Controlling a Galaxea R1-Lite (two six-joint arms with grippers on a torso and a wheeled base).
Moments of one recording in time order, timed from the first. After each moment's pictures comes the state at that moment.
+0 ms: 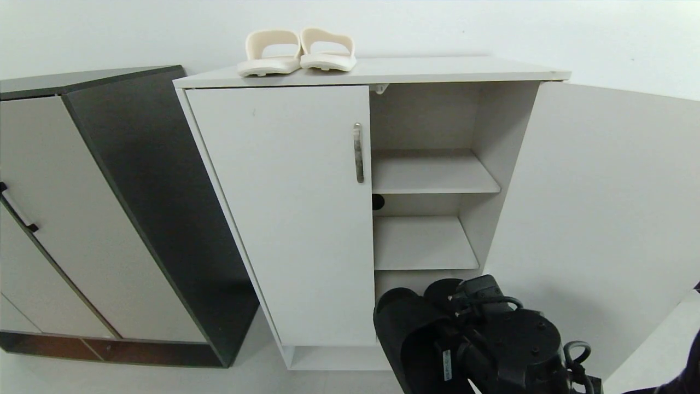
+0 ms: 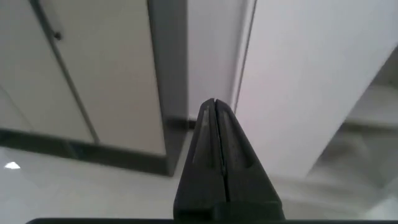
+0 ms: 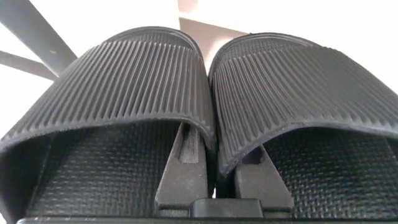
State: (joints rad) left arm -0.09 0.29 -0.16 -0.05 0.22 0.00; right arm 0.95 1.89 -0.46 -1.05 -0.58 0.26
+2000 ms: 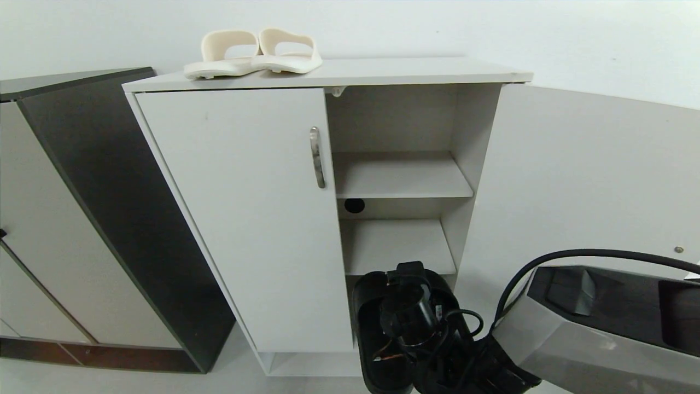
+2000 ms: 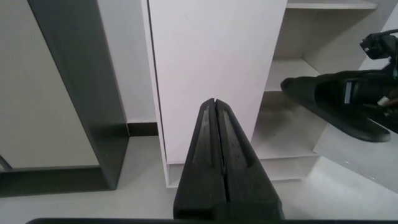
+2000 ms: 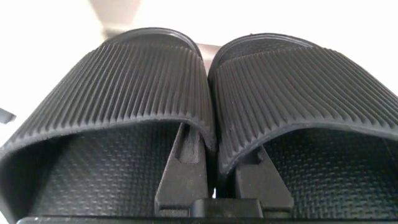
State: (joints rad) left arm 0.00 0.00 0.00 -0.03 -0.04 -0.03; right arm 0.91 2.31 -1.00 -0.89 -0.73 0.31
